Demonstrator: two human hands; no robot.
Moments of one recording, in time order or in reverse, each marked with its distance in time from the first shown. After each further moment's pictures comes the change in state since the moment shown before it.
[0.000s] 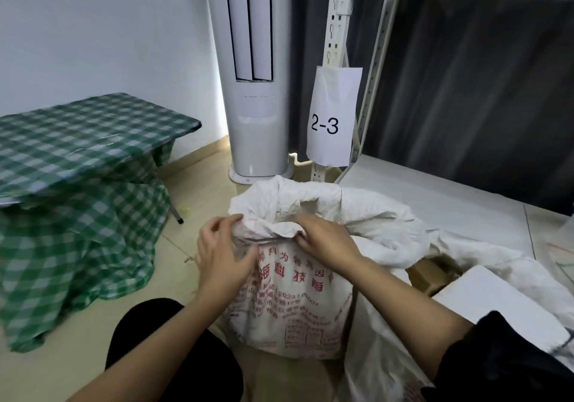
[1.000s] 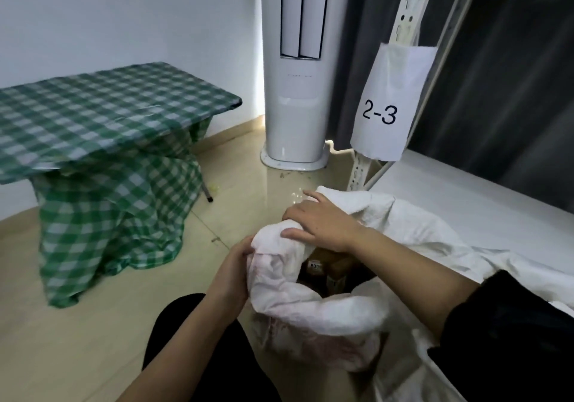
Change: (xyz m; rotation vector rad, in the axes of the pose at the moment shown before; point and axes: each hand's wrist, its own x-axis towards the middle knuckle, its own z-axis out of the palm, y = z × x) left_hand 0.009 -0.043 0.000 -1.245 -0.237 -0.626; right_hand 0.093 -0.018 0.049 -0.081 -0.224 -0.430
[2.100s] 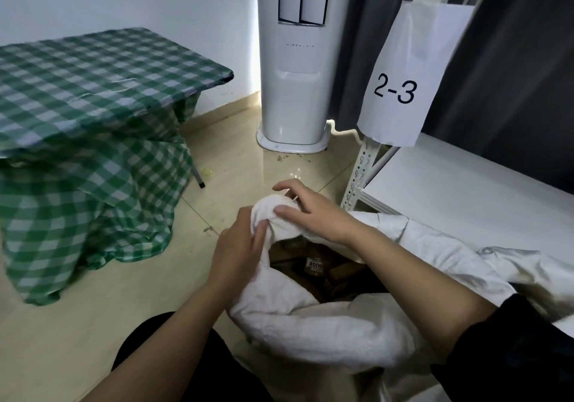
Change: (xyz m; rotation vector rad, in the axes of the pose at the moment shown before) left_hand 0.072 -0.006 -0.009 1.178 0.178 0.691; right_hand 0.028 0.020 0.022 0.737 0.014 0.328
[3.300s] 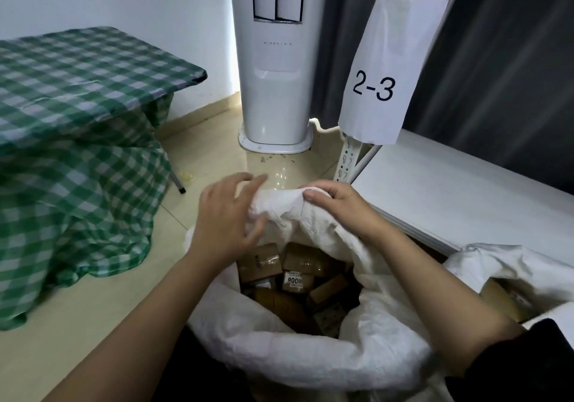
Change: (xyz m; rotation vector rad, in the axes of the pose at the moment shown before) left_hand 0.055 0.002 0.008 0.342 0.061 0.452; right_hand -0.027 0.027 -0.041 0.439 0.192 0.040
